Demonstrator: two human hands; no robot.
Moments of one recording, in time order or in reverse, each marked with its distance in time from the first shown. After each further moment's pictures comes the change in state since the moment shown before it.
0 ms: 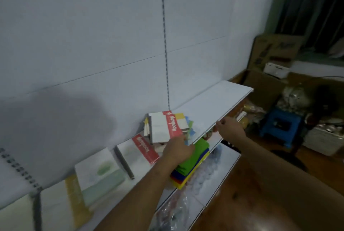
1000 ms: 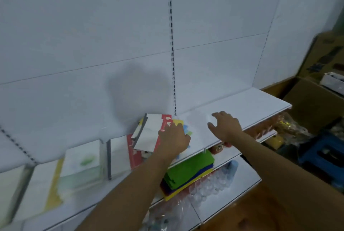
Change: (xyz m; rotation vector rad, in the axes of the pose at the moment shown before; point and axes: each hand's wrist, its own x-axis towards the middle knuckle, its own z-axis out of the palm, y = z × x) left_hand 0.133 0.071 0.048 0.482 0.226 -0.202; right_hand 0.156 0.022 -0.018 -0.391 -0.207 -0.504
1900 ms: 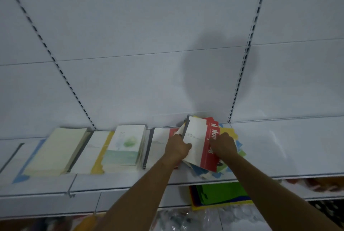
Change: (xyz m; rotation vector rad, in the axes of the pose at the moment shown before) left_hand 0.034 -0.128 0.022 -0.593 0.095 -0.567; right_hand 0.079 -0.140 0.113 0.453 -0.289 0.039
